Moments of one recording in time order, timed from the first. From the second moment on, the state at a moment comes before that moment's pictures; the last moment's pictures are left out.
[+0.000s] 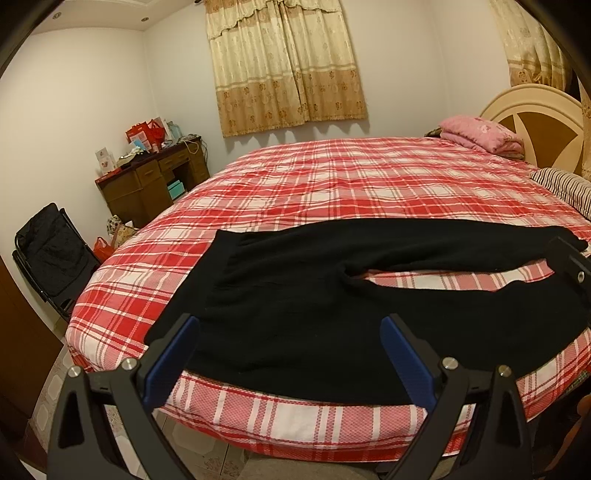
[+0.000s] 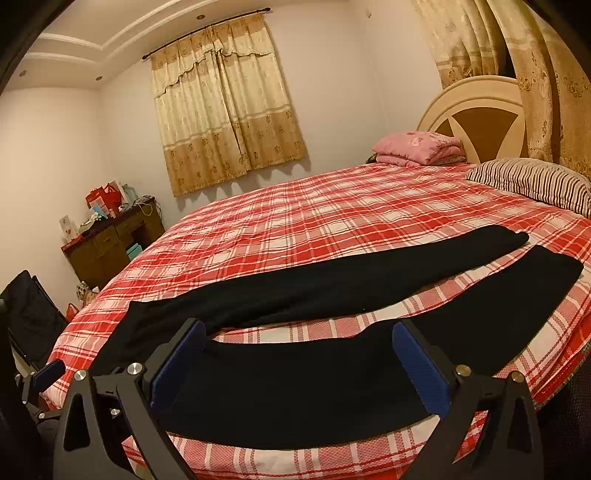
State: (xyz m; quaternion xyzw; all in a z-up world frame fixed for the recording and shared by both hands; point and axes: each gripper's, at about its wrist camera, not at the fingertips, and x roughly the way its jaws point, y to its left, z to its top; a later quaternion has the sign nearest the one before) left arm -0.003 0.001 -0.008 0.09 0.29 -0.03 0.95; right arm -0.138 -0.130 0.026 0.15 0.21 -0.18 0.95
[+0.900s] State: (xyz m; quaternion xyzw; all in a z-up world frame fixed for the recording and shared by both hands) left arm -0.004 0.001 -0.010 0.08 0.30 -0.03 0.95; right arm -0.135 -0.126 0.022 0.15 0.22 -0.18 0.95
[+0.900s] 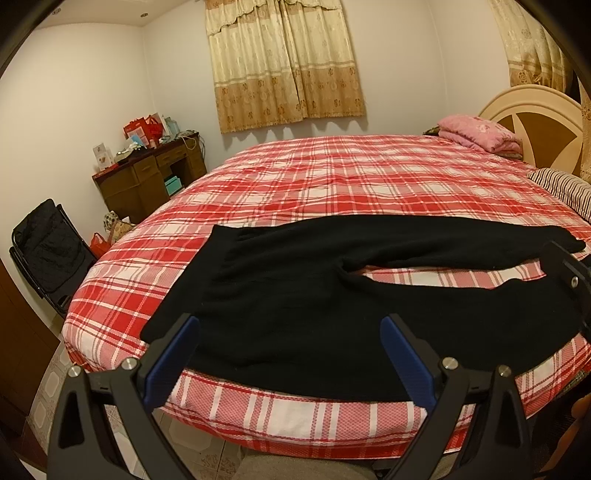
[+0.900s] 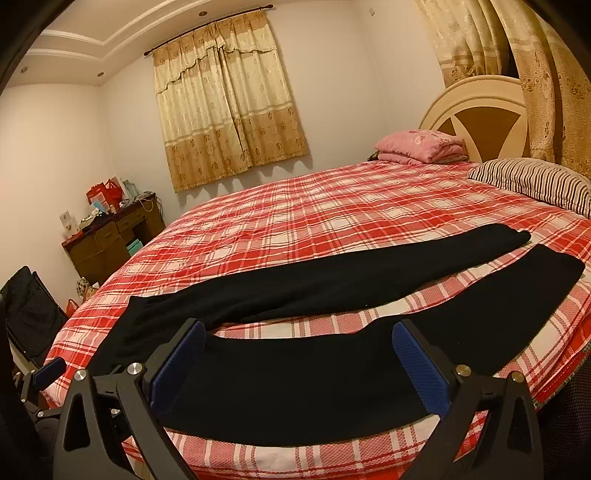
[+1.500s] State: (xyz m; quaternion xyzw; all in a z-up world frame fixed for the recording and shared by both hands) left arm -0.004 0.001 -0.011 0.09 0.30 -0.03 0.95; right arm -0.135 -0.125 0.019 0.15 0.22 -0.18 0.95
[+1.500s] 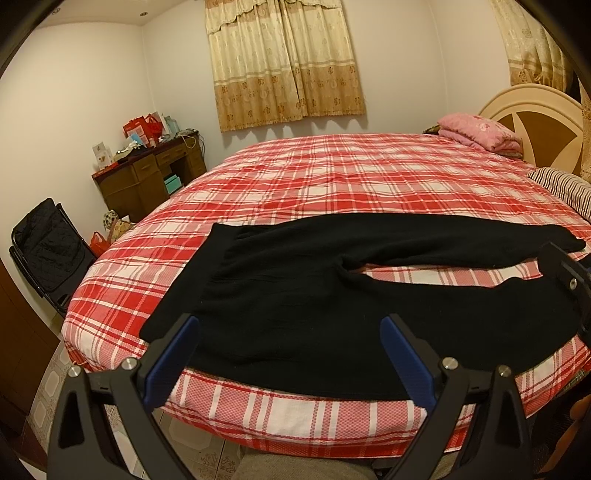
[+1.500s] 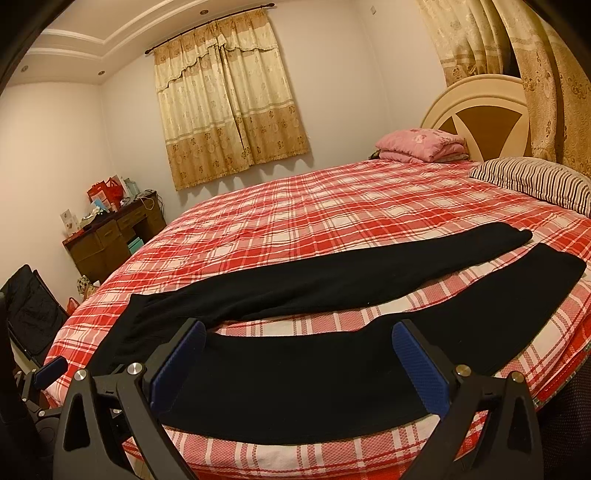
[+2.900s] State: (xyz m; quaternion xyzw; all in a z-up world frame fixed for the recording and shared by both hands) left arm 0.191 0.112 -0.024 0.09 0.36 -0.08 0.93; right arm -0.077 -0.160 -0.054 0.15 0.32 -0.15 0.92
